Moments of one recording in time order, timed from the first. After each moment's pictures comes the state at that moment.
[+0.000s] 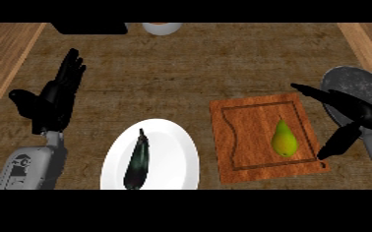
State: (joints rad) left arm -0.24 0.24 0.05 -1.47 0.06 0.11 0.09; right arm -0.32 -0.55 0.00 -1.17 0.37 0.69 -0.13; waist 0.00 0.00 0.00
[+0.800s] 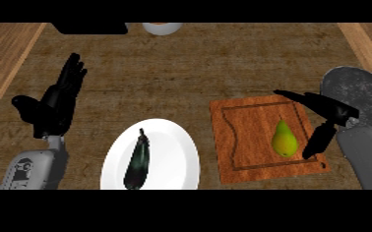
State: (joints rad) left arm -0.21 0.20 0.08 -1.47 0.03 0.08 0.07; right arm -0.37 -0.47 0.06 -1.10 0.57 0.68 -0.12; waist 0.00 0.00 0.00
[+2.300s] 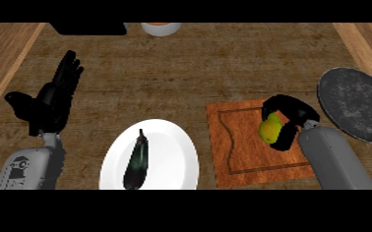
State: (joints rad) left arm -0.23 0.20 0.12 -1.47 0.01 0.04 0.08; right arm -0.41 -0.28 0.06 -0.99 0.84 0.45 -0.02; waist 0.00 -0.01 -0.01
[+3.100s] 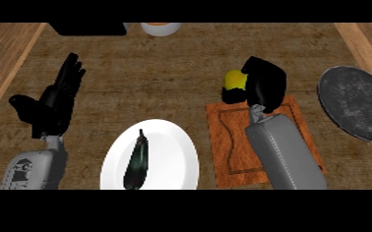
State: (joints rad) left arm -0.21 0.18 0.11 -1.48 0.00 0.05 0.08; right arm -0.52 -0.01 0.18 -1.32 1.26 -0.07 0.83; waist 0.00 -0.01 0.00
